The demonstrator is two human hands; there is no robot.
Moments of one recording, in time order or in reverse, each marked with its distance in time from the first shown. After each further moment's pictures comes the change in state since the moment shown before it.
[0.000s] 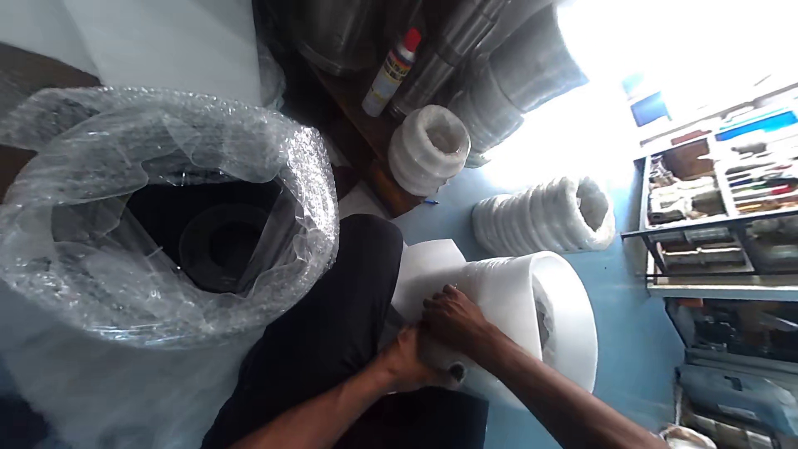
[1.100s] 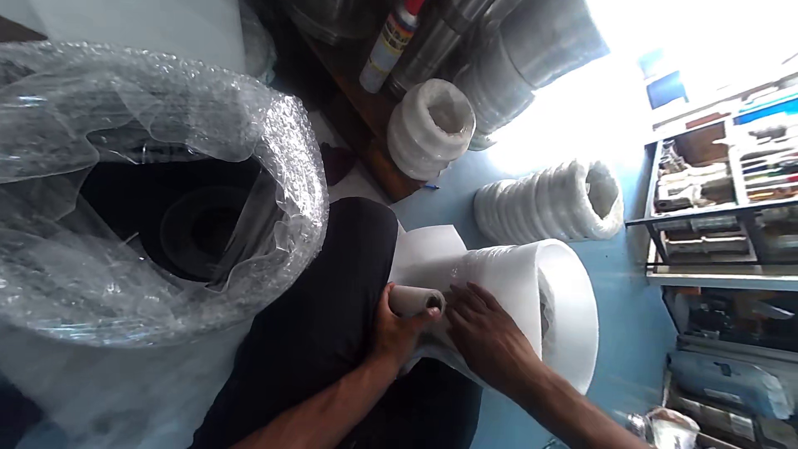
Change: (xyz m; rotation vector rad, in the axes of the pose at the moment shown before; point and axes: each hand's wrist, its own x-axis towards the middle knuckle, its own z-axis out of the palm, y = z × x) left_hand 0.010 0.009 0.013 -0.632 0.608 -0.085; right_hand -0.056 0.019 0.061 -0.076 0.708 -0.083
